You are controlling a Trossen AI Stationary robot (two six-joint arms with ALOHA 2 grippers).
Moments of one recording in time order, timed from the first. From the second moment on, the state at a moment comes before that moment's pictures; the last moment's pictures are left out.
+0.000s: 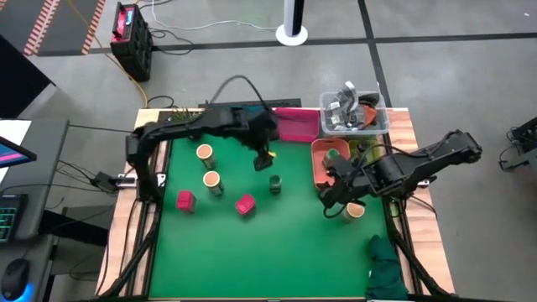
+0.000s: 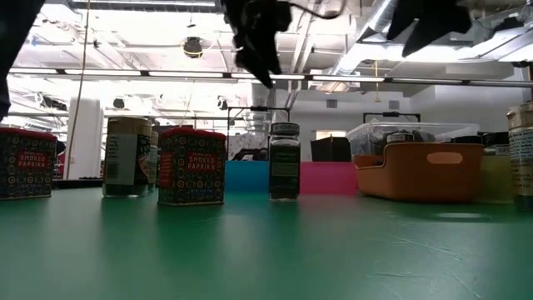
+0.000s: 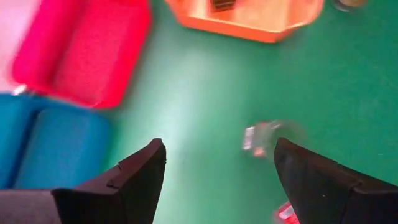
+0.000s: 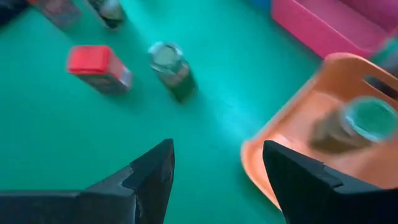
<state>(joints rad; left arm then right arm) 0.25 1.82 1.85 -1.00 -0.01 0.02 0.35 1.25 1.20 -1.00 0.53 0.99</state>
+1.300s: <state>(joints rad) 0.31 1.21 1.33 -0.82 -0.05 -0.14 -0.03 1.80 1.35 -0.52 0.04 0.08</state>
